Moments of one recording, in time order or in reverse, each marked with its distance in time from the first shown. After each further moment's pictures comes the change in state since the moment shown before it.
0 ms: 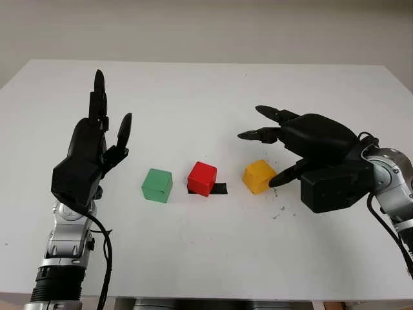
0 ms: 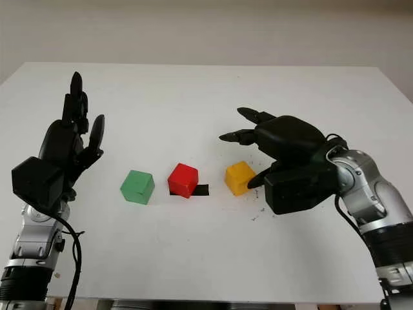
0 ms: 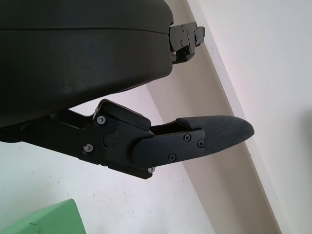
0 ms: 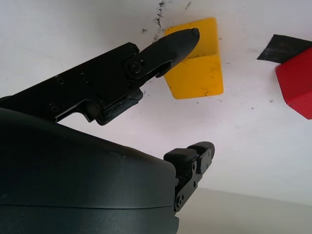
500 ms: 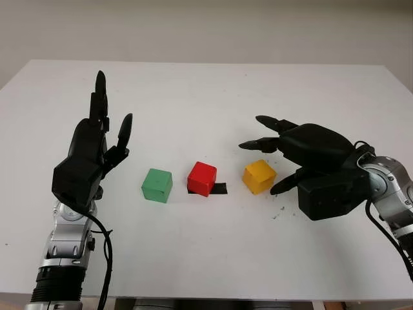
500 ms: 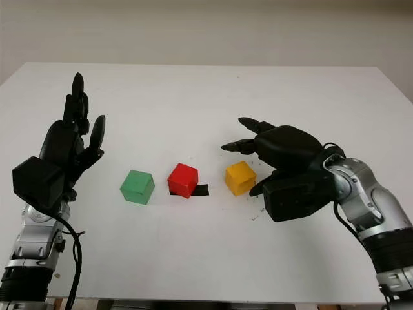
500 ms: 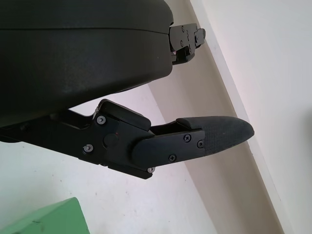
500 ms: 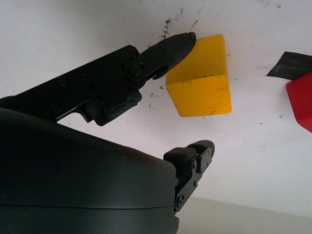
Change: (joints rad) left arm 0.006 -0.001 0.000 -0.005 0.002 0.009 -0.002; right arm 0.033 0.001 0.013 0.002 -0.039 0.012 -0.029
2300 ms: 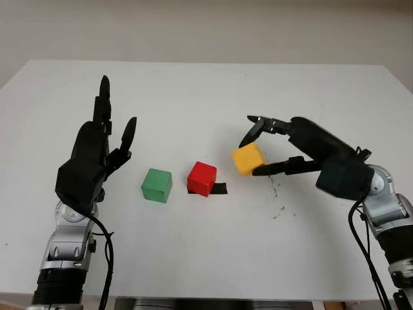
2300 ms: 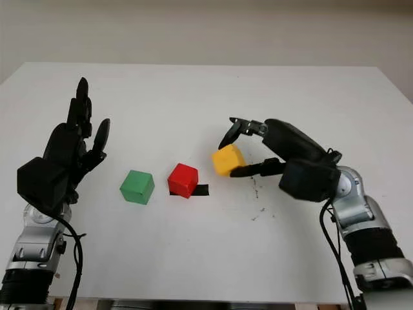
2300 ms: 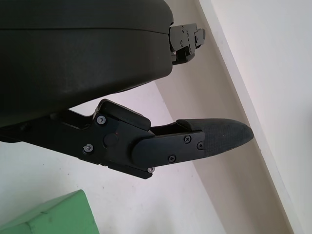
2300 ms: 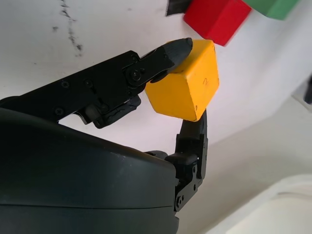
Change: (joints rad) left arm 0.010 -0.006 -0.010 -0.028 0.013 0.048 -0.007; right arm -0.061 0.167 -0.116 0.284 0.490 -0.152 0.041
